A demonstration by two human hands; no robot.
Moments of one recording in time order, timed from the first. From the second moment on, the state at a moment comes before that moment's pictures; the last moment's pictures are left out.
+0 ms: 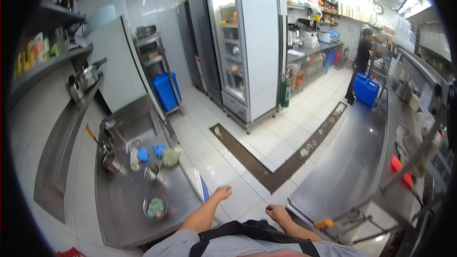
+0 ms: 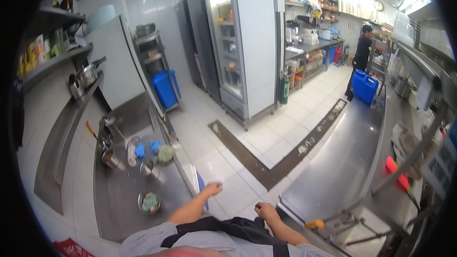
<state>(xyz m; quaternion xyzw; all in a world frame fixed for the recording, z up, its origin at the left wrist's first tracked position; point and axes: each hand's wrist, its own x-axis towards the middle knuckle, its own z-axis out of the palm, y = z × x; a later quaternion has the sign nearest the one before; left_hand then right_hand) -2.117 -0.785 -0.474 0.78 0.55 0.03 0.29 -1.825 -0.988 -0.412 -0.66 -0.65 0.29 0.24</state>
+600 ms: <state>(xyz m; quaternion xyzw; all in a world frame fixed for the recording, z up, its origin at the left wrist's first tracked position) -2.223 -0.528 -0.526 0.65 0.60 -0.23 0.40 -1.652 -0.457 -0.405 -0.73 -0.55 0.16 0.38</state>
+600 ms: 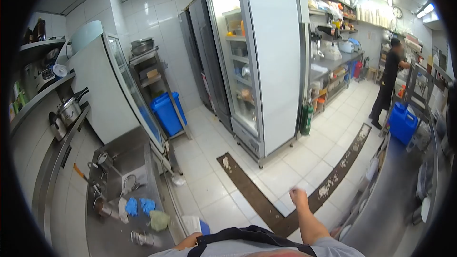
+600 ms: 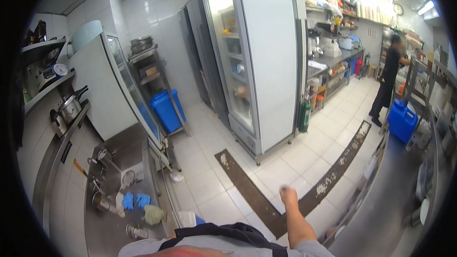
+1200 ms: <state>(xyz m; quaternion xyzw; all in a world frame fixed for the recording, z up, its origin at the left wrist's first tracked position) -1.766 0.035 -0.360 0.80 0.40 0.08 0.44 -1.498 -0.494 -0.577 -0.88 -0.37 0.28 0.04</state>
